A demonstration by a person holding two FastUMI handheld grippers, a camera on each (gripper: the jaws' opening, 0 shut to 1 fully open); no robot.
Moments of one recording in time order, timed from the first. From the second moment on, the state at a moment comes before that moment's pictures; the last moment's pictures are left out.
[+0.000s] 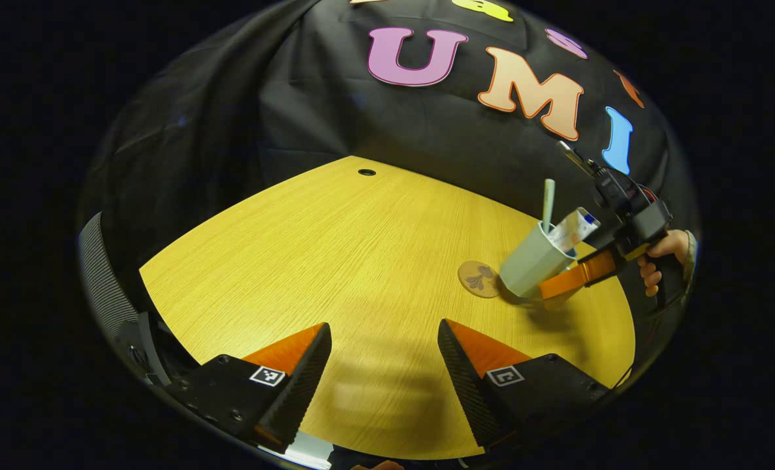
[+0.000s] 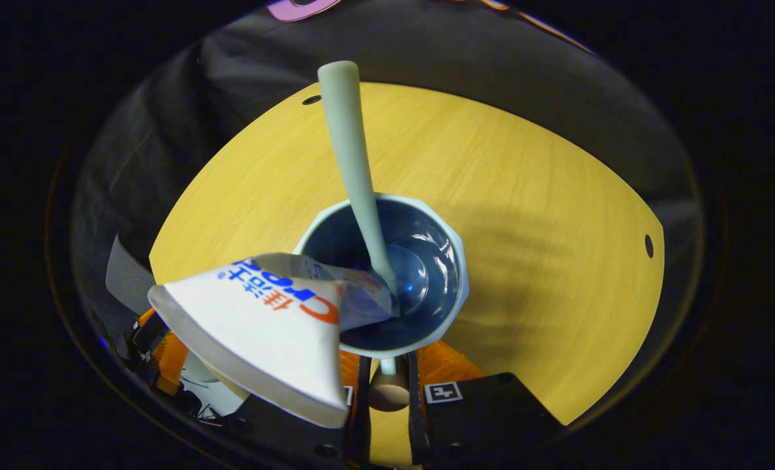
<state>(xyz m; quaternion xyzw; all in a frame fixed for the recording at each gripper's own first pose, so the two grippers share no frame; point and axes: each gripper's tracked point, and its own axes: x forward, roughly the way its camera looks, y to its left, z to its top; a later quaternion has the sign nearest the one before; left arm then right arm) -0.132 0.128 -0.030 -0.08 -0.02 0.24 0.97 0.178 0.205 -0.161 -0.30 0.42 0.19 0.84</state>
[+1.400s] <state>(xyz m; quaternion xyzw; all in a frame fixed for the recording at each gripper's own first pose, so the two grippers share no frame) -0.133 0.125 -0.023 -0.07 -0.01 0.23 0.97 0.173 0.238 -0.143 -0.30 0.37 0.24 0.85</state>
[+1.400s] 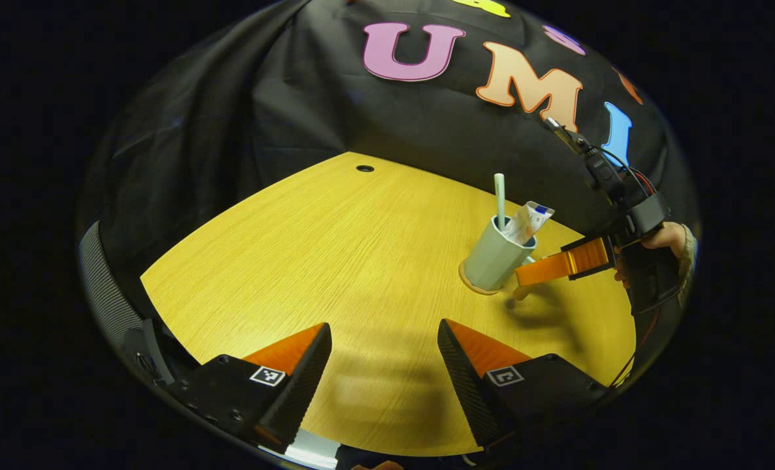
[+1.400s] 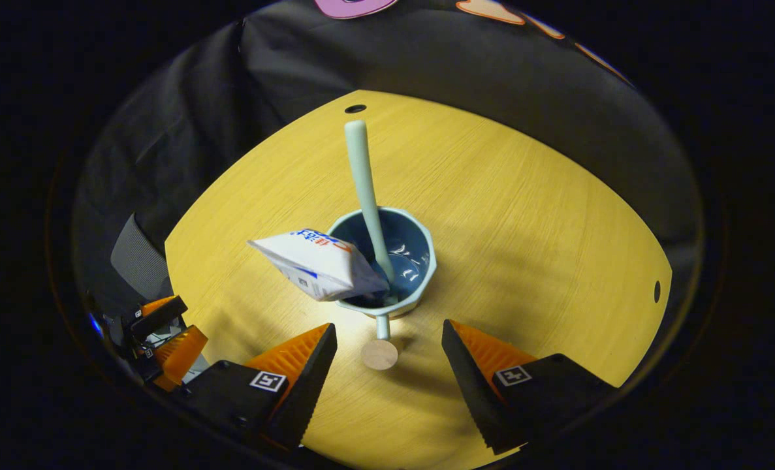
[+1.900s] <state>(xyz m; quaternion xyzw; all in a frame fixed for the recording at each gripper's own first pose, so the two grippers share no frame) -0.110 0.089 -0.014 -0.05 0.00 0.17 0.98 0.116 0.150 -0.123 -0.15 0.30 0.19 0.92</state>
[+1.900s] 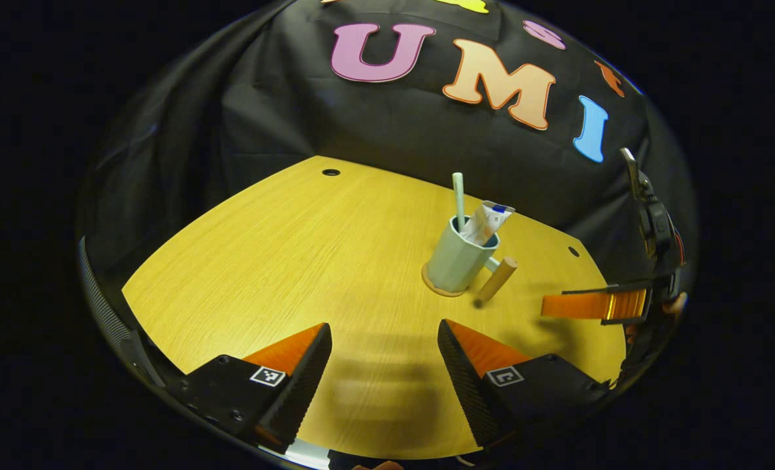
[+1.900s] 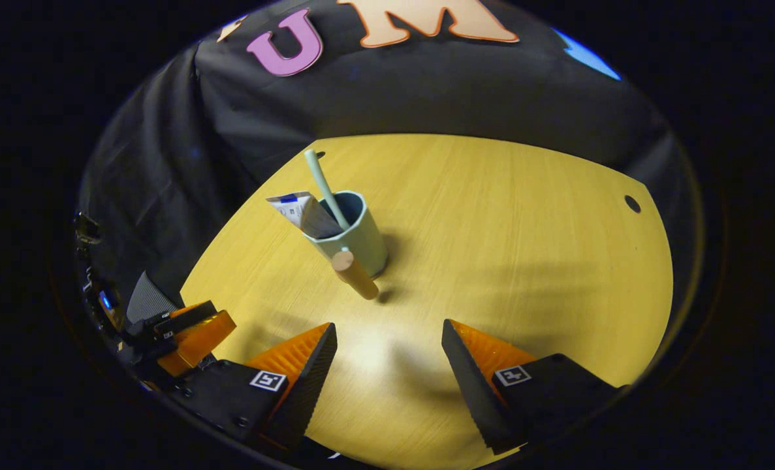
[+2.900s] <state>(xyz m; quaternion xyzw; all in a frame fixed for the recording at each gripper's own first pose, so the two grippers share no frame) -0.069 0.029 -0.038 -0.01 0.06 0.07 1.00 0.059 0.021 -0.100 0.04 0.22 0.04 0.97</state>
